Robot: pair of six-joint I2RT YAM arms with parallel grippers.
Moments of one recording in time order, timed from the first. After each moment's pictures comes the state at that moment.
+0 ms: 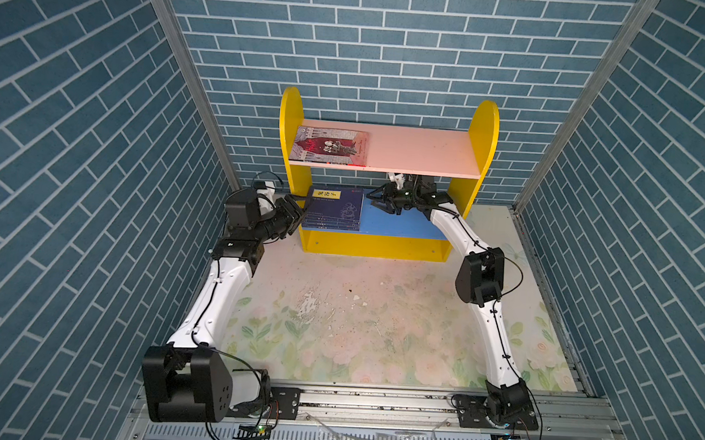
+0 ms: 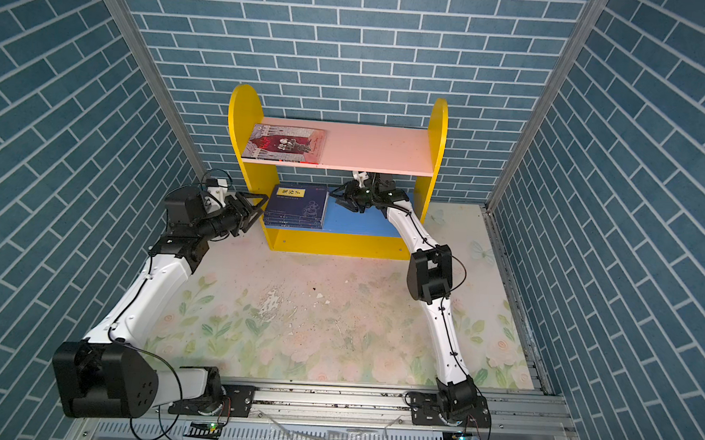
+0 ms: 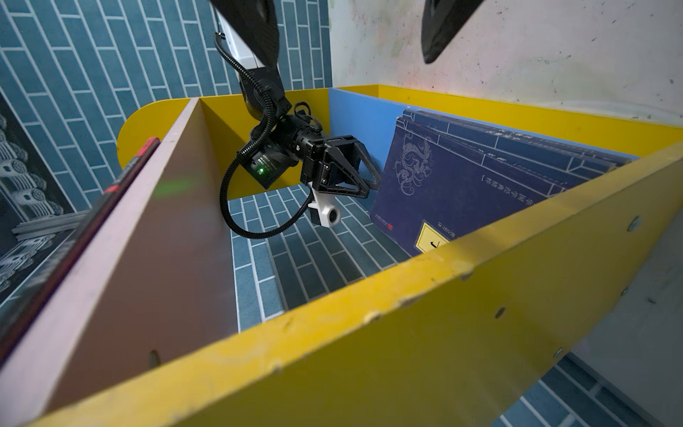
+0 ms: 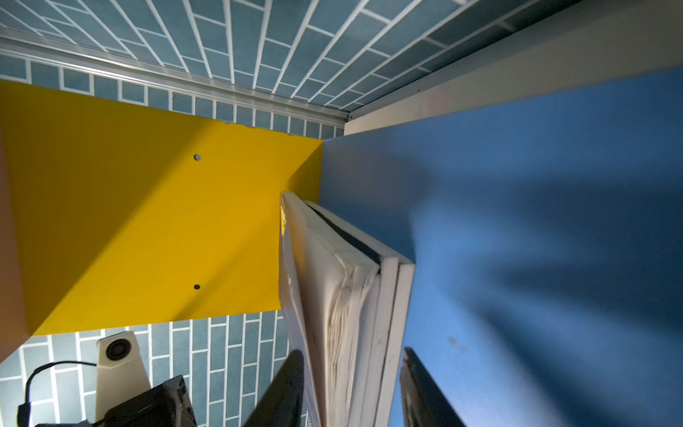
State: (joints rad) left arm 0.02 1.29 1.12 -0.12 0.64 -0.95; right arm 0.44 2.52 2.45 -0.46 -0.84 0.88
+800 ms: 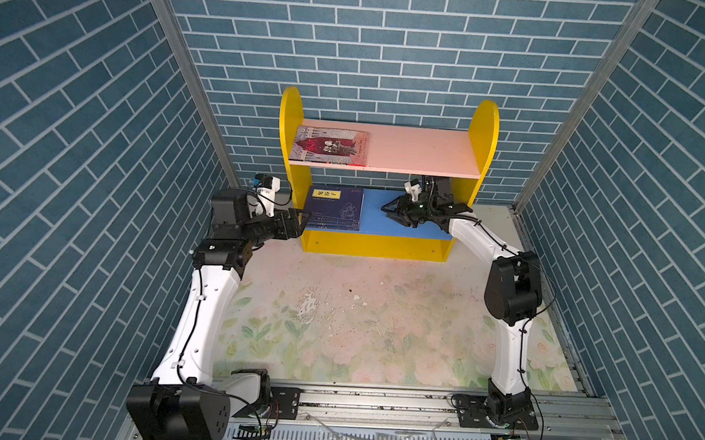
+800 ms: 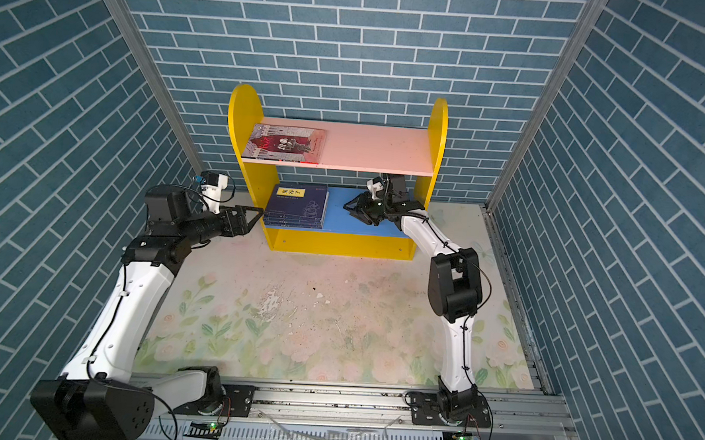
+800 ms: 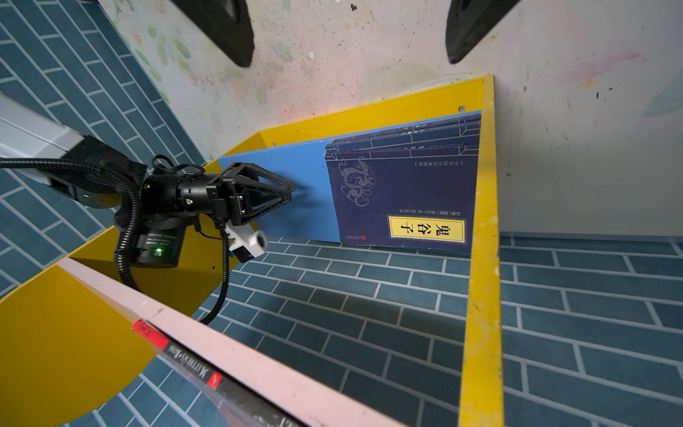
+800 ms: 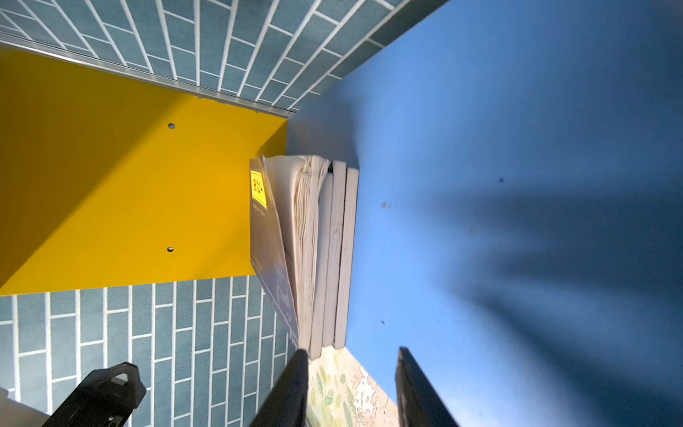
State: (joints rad) left arm 0.04 1.18 1.22 -0.48 0.57 -0.20; right arm 0.42 2.10 1.82 -0.32 -0.72 0.81
